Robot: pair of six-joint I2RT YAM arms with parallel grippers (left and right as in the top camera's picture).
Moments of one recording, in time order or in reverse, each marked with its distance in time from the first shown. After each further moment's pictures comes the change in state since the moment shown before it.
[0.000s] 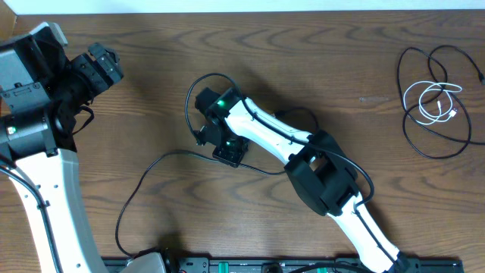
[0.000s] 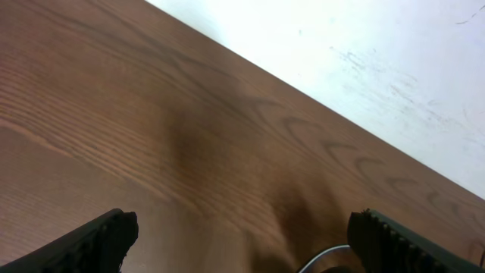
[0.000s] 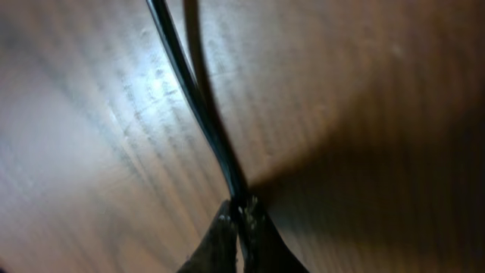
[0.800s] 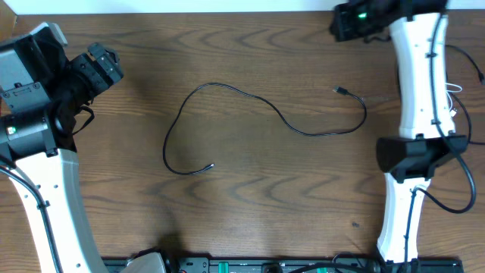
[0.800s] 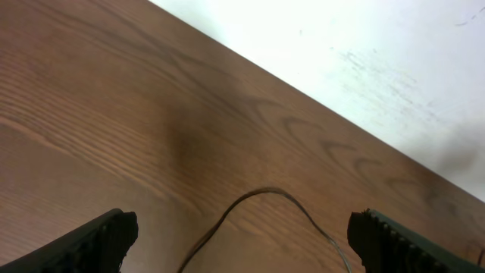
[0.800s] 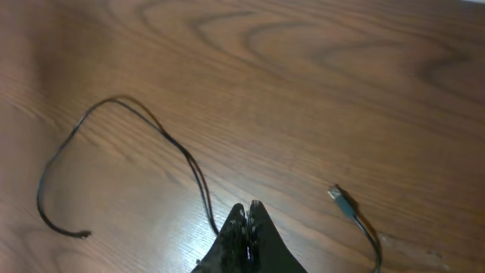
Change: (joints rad) left arm 0.000 0.000 0.000 -0.001 0.000 -0.013; right arm -0.723 -0.089 0.769 -0.293 -0.164 0.224
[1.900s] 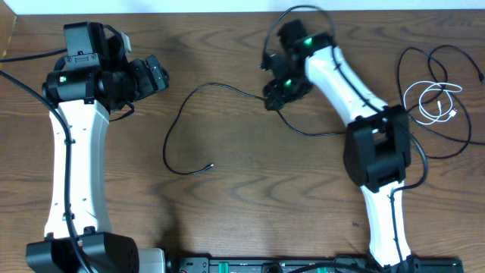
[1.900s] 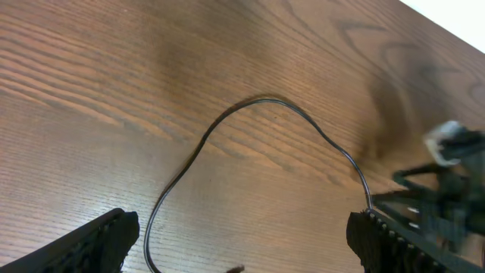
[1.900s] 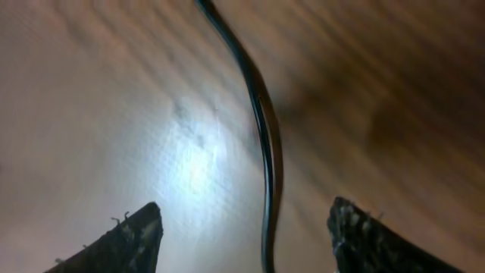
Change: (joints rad) left arm -0.183 0.222 0.000 -0.129 0.003 0.051; right arm 0.312 0.002 -0.766 0.437 0.090 -0.121
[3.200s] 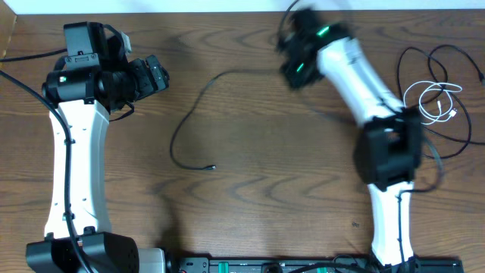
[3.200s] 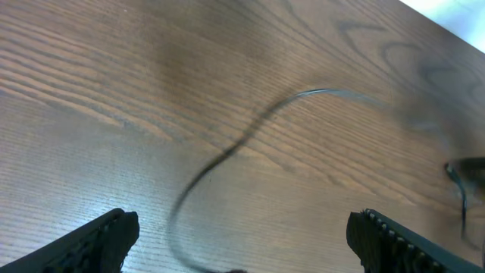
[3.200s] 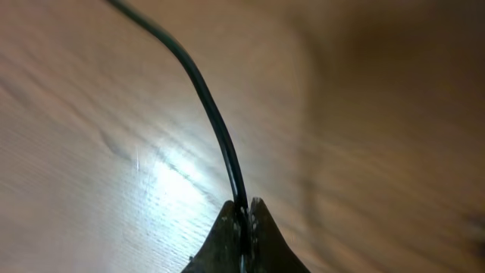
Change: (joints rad) left arm 0.000 0.000 0.000 0.000 0.000 0.000; right arm -0.136 -0.053 0.204 -0.097 0.098 0.103
